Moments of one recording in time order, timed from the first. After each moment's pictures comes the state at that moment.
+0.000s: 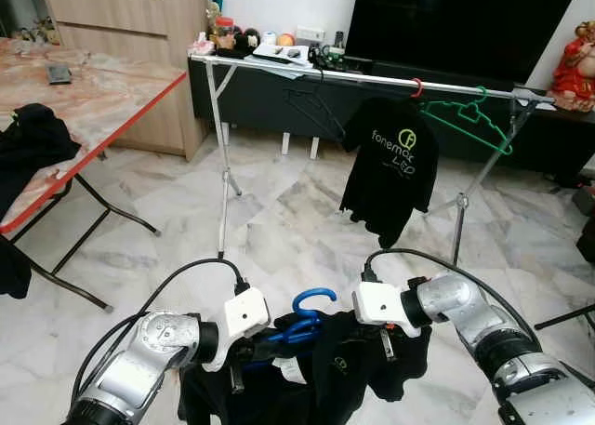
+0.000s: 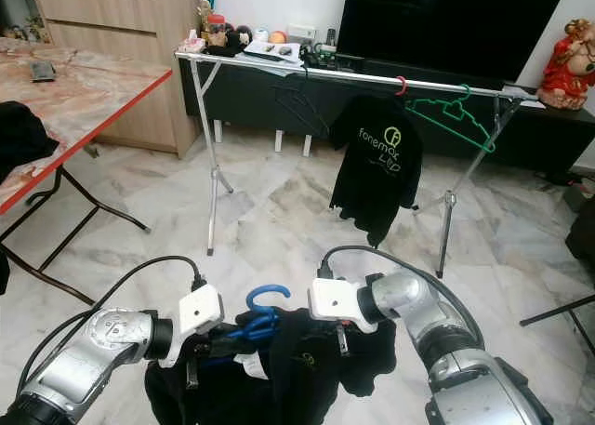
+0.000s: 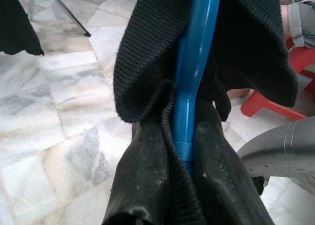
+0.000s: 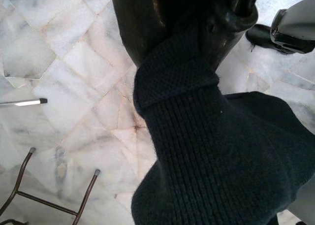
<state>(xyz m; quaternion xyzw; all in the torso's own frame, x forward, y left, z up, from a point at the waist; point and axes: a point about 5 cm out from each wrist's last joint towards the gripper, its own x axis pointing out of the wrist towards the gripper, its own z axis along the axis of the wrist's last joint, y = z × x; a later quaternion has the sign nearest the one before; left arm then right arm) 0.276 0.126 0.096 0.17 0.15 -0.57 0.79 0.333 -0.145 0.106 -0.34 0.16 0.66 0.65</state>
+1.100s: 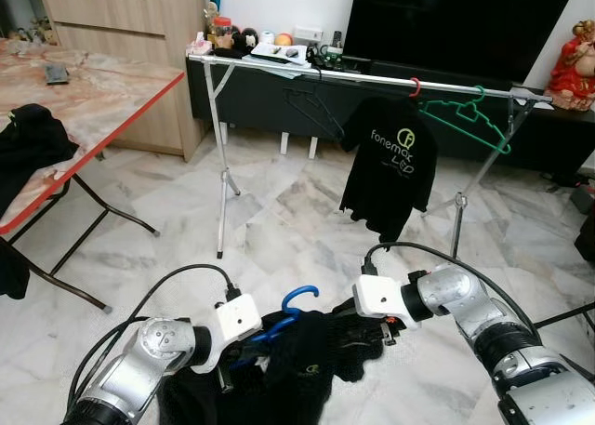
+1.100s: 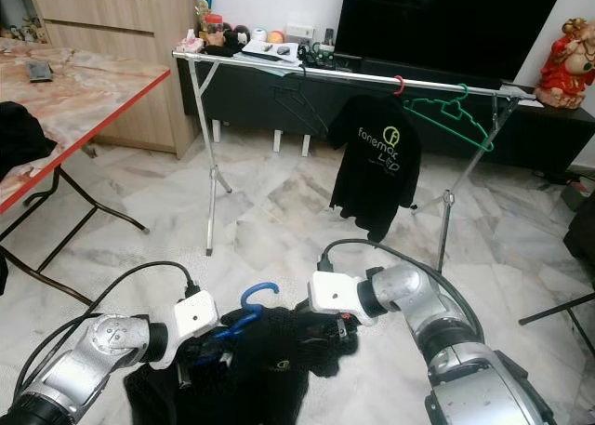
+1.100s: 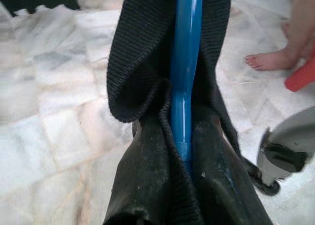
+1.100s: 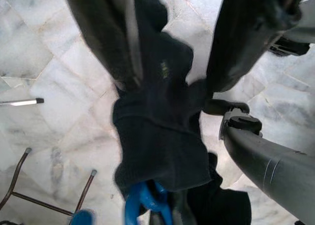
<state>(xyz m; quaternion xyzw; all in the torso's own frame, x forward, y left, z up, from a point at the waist) 0.285 0.146 0.073 0.23 0.19 -0.48 0.83 0.337 -0.147 0.114 -0.34 0.17 0.66 0.65</state>
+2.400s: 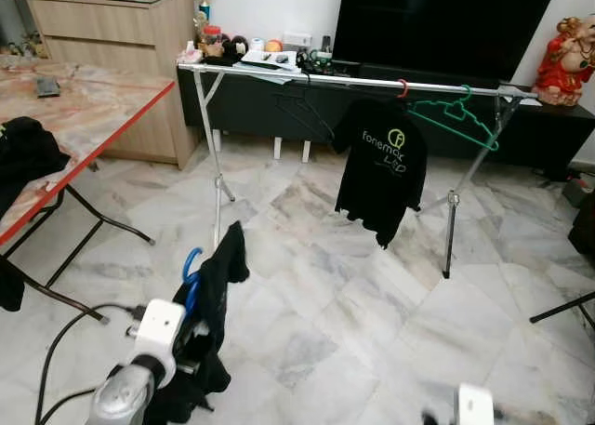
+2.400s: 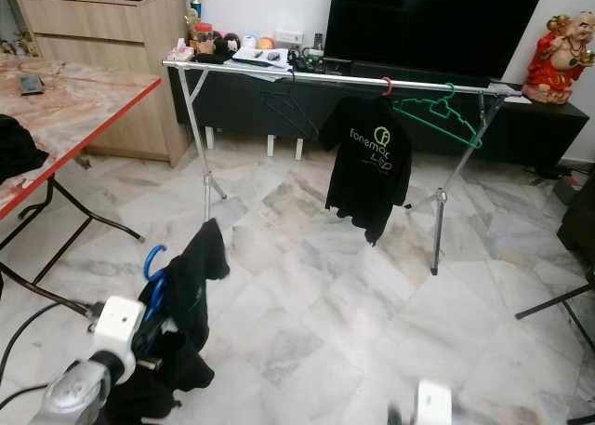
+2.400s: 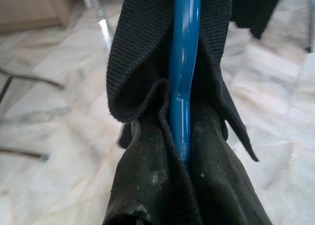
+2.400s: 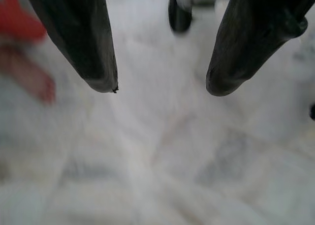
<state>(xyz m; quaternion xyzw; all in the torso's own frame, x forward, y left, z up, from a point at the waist) 0.258 0.220 0.033 0.09 0.14 -0.06 0.98 0.174 -0.227 -0.081 0.08 0.44 -0.12 0.89</state>
